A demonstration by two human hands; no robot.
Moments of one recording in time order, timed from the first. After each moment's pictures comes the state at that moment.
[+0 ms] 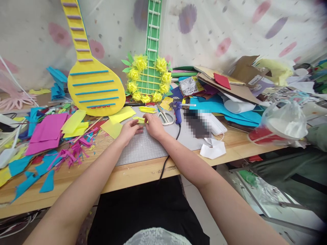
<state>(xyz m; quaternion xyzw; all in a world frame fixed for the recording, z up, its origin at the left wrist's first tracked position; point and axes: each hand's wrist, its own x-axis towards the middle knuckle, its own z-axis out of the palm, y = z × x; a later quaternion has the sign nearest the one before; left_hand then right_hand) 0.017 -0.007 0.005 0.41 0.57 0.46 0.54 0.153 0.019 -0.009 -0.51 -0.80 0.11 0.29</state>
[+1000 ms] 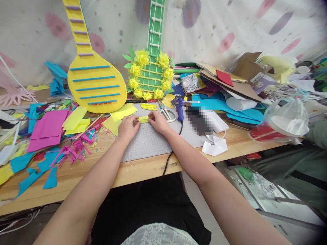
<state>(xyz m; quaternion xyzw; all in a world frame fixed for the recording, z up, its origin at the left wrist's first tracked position) 0.000 -0.007 -0.002 0.70 0.65 0.26 0.11 0.165 0.024 -0.011 -0.56 -0.74 0.23 0.30</state>
